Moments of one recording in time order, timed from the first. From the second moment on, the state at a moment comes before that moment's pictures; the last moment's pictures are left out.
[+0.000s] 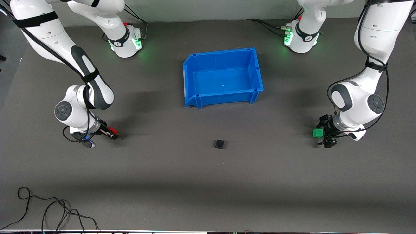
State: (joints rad) left arm 0.04 0.46 0.00 -2.18 -0.36 2.70 -1.16; right arm -0.01 0.45 -0.02 -2.20 0.04 2.63 0.54
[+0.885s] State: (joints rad) left arm 0.04 0.46 0.00 -2.16 -0.36 2.70 -1.16; right arm -0.01 0.45 -0.02 -2.20 0.04 2.63 0.54
